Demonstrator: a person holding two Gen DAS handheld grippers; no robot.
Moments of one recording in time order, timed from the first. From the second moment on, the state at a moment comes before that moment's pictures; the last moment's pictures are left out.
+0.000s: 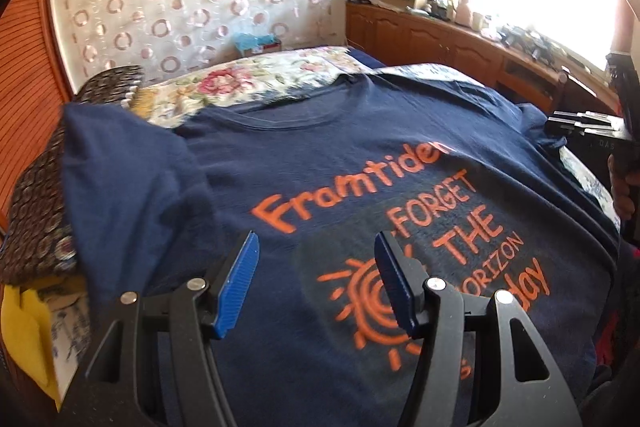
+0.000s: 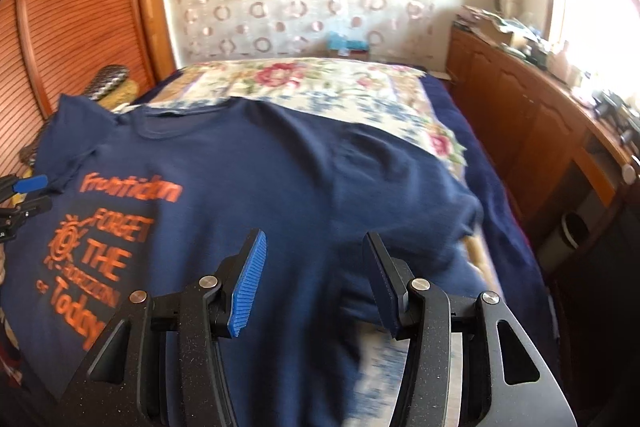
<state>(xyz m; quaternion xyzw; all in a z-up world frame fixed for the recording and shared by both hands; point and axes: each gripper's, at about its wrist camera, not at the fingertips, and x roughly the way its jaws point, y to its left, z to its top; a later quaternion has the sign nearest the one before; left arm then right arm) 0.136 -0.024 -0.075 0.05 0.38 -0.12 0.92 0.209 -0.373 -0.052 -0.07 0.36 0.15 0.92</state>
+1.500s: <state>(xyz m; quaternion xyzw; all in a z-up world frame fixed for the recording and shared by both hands) 0.169 -0.039 -0.099 0.05 0.44 -0.13 0.89 0.248 -0.414 -0.037 -0.11 0.34 0.10 0.93</state>
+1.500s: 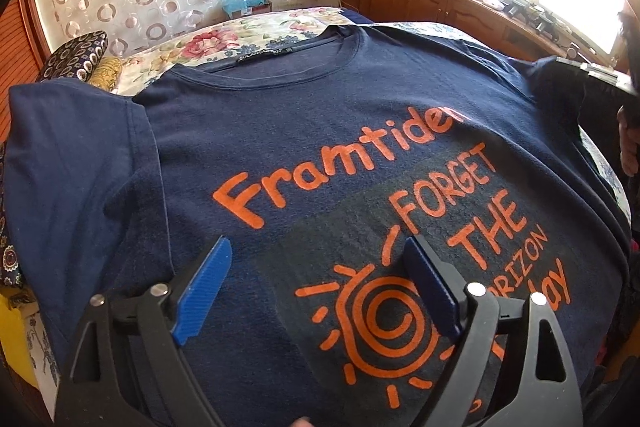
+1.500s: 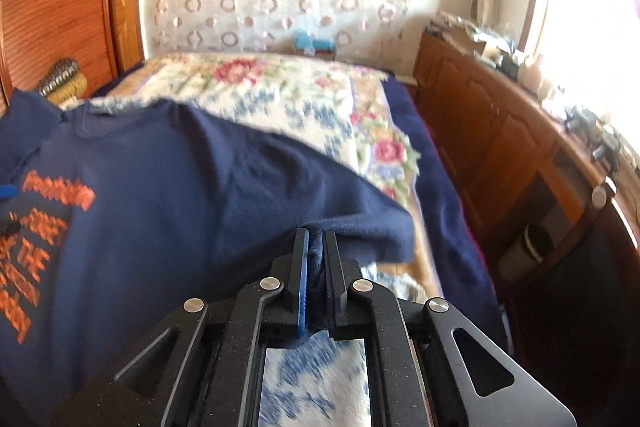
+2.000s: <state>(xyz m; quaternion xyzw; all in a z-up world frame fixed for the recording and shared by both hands) 0.133 -0.030 -0.065 0.02 0.39 -0.15 0.91 0.234 -0.295 -0.040 -0.14 0.35 0.26 0.89</state>
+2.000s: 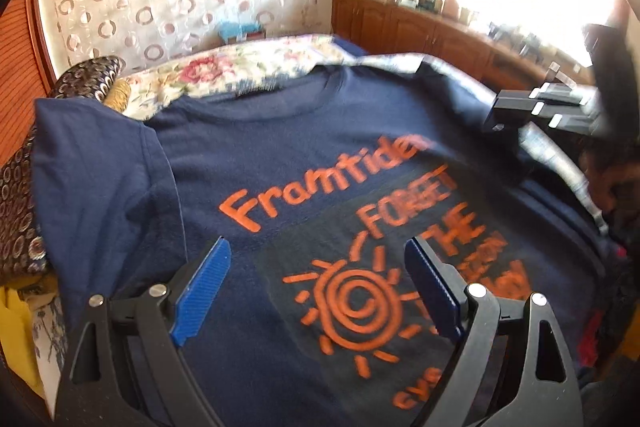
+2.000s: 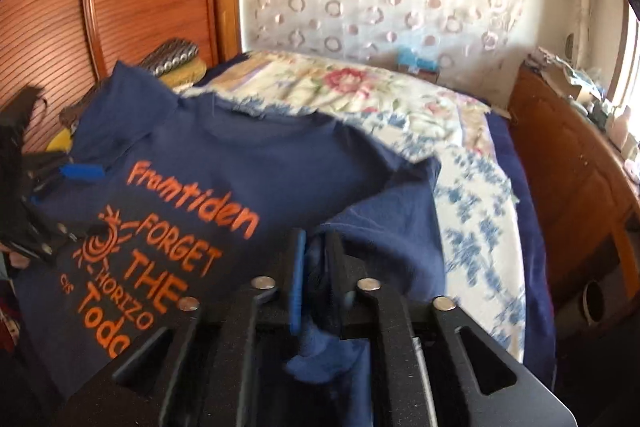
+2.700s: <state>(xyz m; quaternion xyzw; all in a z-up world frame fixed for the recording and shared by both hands) 0.078 -0.023 -0.022 -0.01 0.32 -0.15 0.93 0.281 -0.369 -0.069 -0.06 0.41 0.16 0.90</state>
